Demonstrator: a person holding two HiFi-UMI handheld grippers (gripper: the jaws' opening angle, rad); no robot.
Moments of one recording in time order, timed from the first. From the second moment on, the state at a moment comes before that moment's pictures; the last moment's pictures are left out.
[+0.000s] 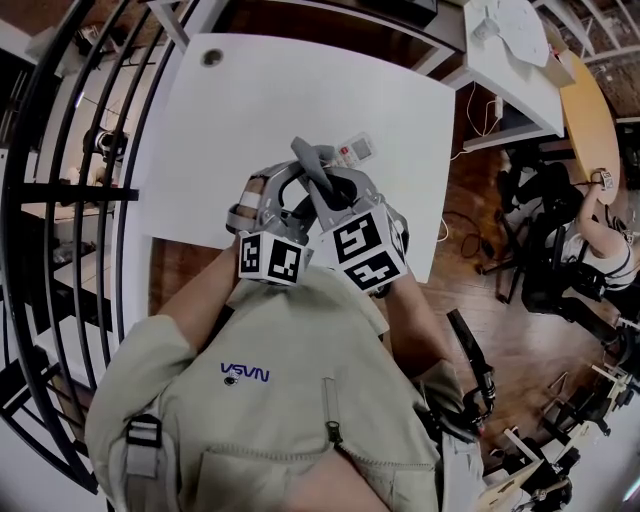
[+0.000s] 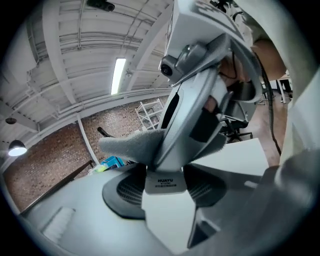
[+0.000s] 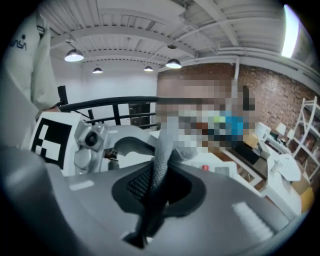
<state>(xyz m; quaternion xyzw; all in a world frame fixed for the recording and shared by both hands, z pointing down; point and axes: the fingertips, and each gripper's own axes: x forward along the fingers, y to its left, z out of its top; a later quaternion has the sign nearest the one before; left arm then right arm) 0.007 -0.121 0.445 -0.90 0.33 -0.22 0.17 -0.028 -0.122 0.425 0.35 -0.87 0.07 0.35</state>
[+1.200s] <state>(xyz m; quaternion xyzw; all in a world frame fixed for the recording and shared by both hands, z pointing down) -0.017 -0.138 0.421 -0.94 0.29 -0.05 -0.16 0.035 -0.141 0.377 0.47 -0.85 0.05 0.23</state>
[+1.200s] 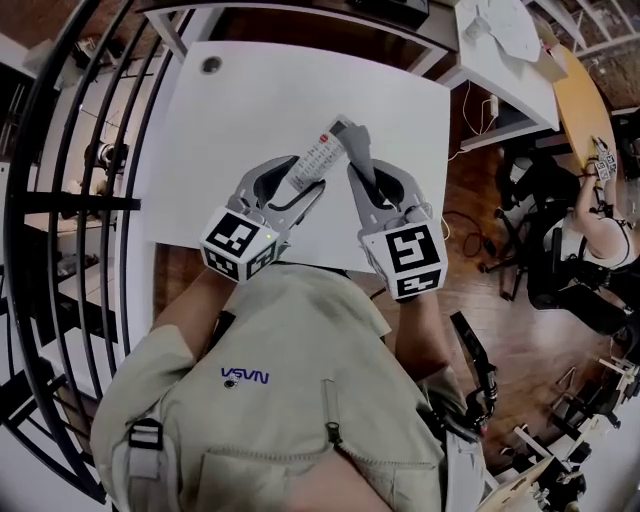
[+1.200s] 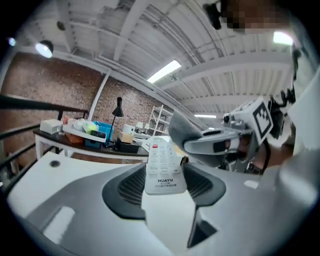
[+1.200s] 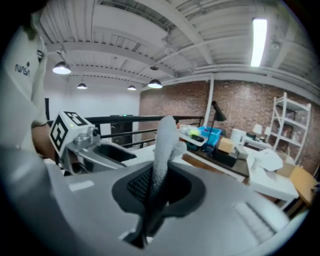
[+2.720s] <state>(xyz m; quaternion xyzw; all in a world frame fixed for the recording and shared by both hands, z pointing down) -0.003 -0.106 0.355 -0.89 0.10 0.12 -0.43 0.017 -0.148 0.369 0.42 -0.85 -0.16 0.29</state>
